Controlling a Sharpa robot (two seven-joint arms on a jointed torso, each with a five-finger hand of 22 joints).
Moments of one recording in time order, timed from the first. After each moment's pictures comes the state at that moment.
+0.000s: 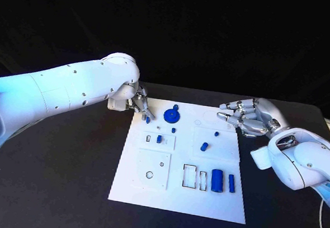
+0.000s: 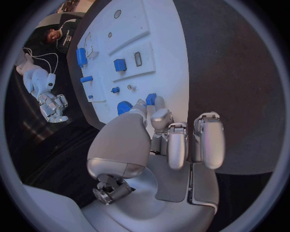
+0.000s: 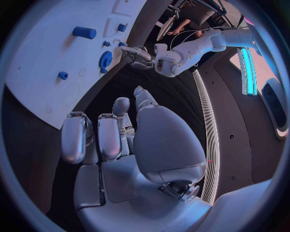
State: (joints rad) left arm 1.36 -0.51 0.00 1.04 -1.04 0.46 -0.66; left_hand 1.21 0.04 0.02 0.27 0.06 0.93 0.05 0.57 0.62 1.30 -0.02 1.12 1.05 1.47 -0.07 1.57 1.31 0.04 1.46 0.04 1.45 1.31; right arm 1.04 -0.97 0.17 1.70 -0.84 -0.46 -0.01; right_hand 1.38 -0.07 -0.02 0.20 0.31 1.00 0.14 0.08 0.07 1.20 0.05 0.82 0.92 1.47 -0.02 1.27 1.20 0.07 1.35 0.09 1.38 1.22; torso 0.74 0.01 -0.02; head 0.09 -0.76
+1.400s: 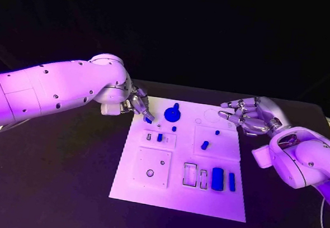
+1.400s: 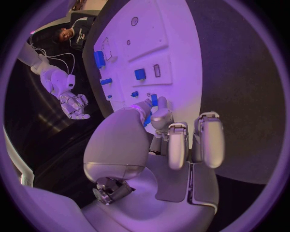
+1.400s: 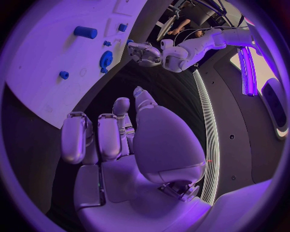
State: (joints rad) left arm 1.36 -0.68 -0.01 1.30 -0.97 0.34 -0.58; left_hand 1.31 -0.06 0.43 0.20 0.06 0.90 0.05 0.58 0.61 1.31 -0.02 1.11 1.03 1.47 -0.08 1.57 1.31 0.04 1.47 0.03 1.44 1.31; right arm 1.04 -0.97 0.17 1.70 -0.84 -0.46 -0.01; right_hand 1.38 -0.06 -0.02 0.20 0.32 1.00 0.14 0.08 0.07 1.20 0.05 0.83 0.92 1.47 -0.02 1.27 1.20 0.07 1.35 0.09 1.38 1.22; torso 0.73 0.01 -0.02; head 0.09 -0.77
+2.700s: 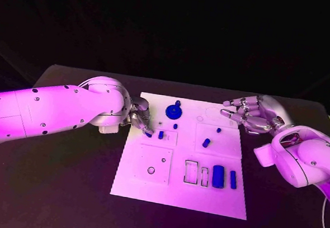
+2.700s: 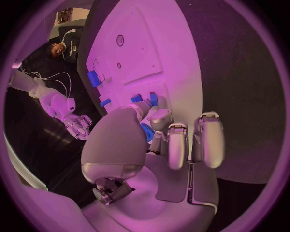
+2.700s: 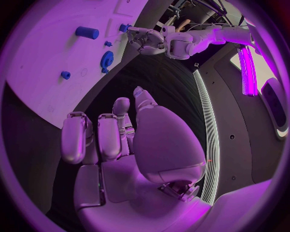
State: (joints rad) left arm 1.27 -0.78 -0.02 1.51 -1.14 0.21 -0.55; left_hand 1.29 -0.11 0.50 0.19 0.05 0.91 0.05 0.59 0.62 1.32 -0.03 1.12 1.03 1.47 -0.08 1.57 1.31 0.04 1.47 0.03 1.44 1.31; right arm 1.03 -0.97 0.17 1.70 -0.84 -0.46 -0.01; right_hand 1.38 -0.06 -0.02 0.20 0.32 1.00 0.14 0.08 0.07 1.20 0.05 0.83 0.92 1.47 -0.02 1.27 1.20 0.07 1.35 0.09 1.38 1.22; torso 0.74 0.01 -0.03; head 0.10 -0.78
